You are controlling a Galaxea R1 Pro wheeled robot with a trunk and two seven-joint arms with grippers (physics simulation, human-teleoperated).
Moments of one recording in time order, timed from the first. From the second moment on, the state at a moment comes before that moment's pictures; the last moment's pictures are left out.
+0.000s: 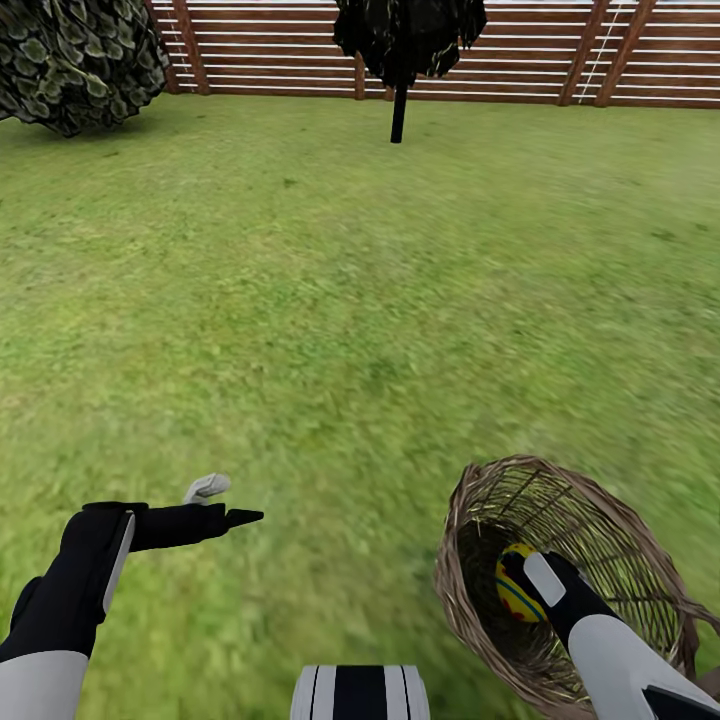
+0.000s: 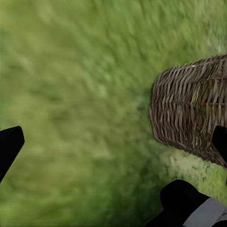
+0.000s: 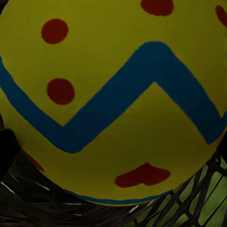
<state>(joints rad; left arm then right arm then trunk) -0.53 0.15 0.25 -1.23 -0.18 1.04 -1.05 -0.71 -0.07 -0.29 -0.40 -0.49 0.32 -0.41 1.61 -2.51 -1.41</state>
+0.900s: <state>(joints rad) -0.53 0.15 0.25 -1.23 -0.18 1.04 -1.05 -0.71 -0.07 -0.28 -0.40 -0.49 0.32 -0.41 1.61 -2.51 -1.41</state>
